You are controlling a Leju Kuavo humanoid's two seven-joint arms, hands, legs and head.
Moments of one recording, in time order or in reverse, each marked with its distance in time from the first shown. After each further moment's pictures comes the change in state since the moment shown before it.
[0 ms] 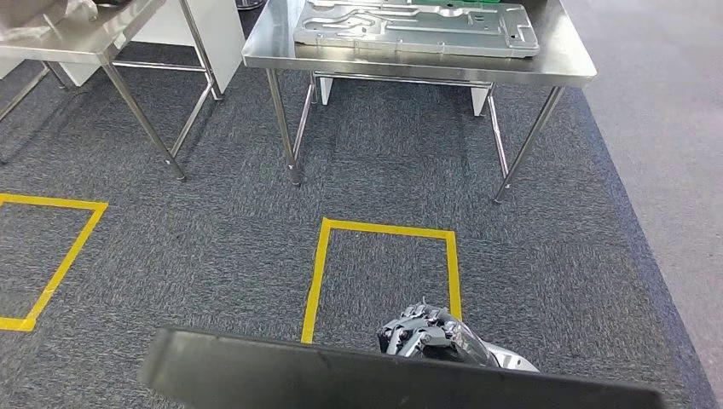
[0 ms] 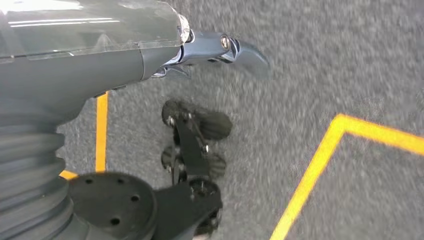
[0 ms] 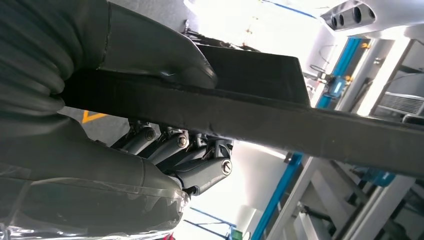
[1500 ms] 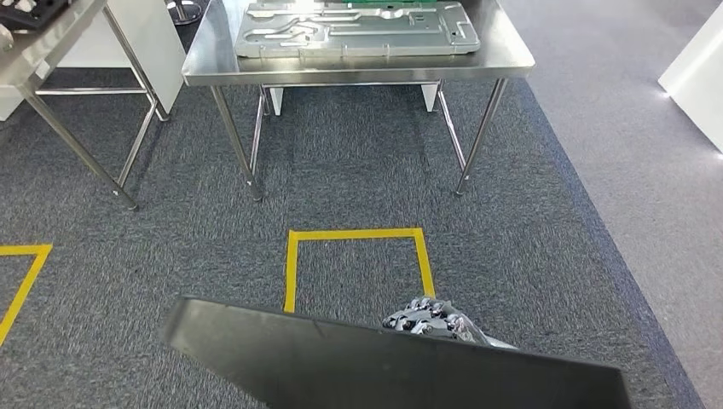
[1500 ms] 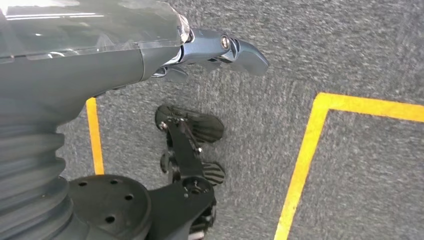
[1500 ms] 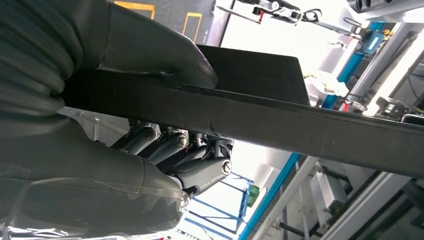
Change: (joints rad) left arm 0.002 0.001 0.000 0.000 0.002 -0.032 -0.005; right arm -0.030 -0.020 0.000 0.035 0.017 -0.046 -0.020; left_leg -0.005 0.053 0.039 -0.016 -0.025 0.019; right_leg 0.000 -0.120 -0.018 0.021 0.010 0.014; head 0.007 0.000
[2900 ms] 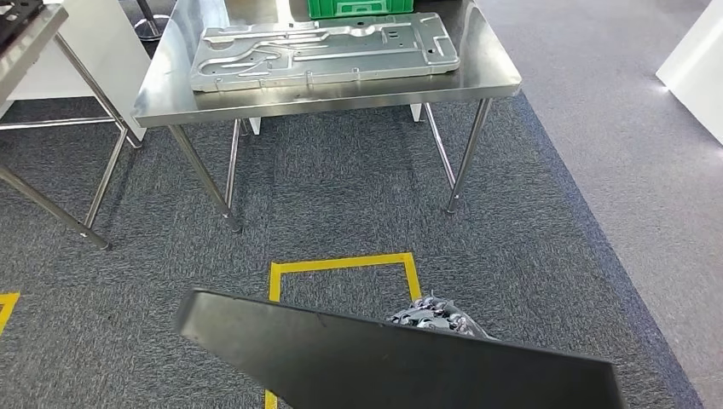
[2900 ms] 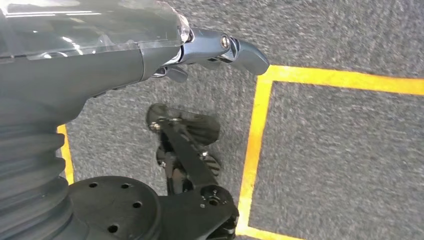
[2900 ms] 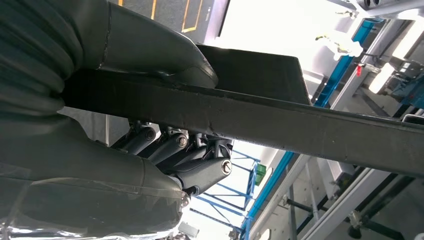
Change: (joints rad) left arm 0.004 0.002 -0.001 0.000 -0.002 0.002 -0.010; right arm 0.011 -0.019 0.004 -0.004 -0.003 -0.019 0.000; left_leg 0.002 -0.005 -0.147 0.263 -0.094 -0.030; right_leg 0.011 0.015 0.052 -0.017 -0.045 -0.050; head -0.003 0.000
